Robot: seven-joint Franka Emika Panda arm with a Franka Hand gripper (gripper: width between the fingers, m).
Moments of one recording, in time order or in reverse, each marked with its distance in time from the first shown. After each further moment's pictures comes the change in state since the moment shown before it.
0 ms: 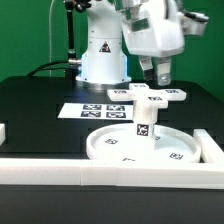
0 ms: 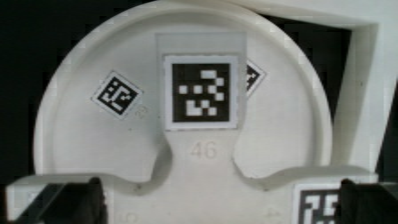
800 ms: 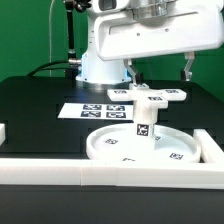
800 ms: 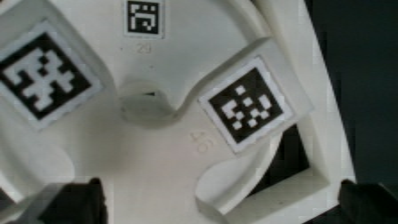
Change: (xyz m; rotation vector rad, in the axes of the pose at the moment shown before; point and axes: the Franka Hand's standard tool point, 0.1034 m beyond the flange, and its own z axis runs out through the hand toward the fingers) arm 0.003 -0.006 0.001 -0.038 0.011 -0.999
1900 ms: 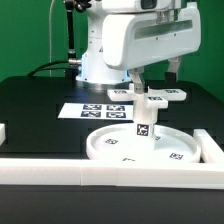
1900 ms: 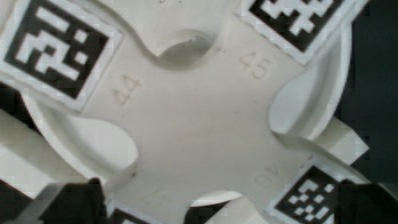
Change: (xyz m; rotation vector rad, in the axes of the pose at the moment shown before) arm 0.004 0.014 0.009 -0.103 -0.106 -1.034
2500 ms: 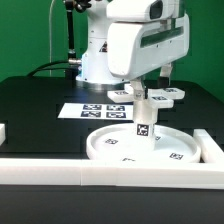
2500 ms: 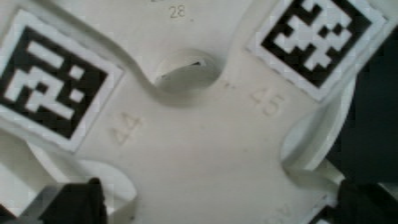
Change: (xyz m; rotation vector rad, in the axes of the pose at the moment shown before) arm -0.003 -0.005 0.007 0.014 -0.025 -0.059
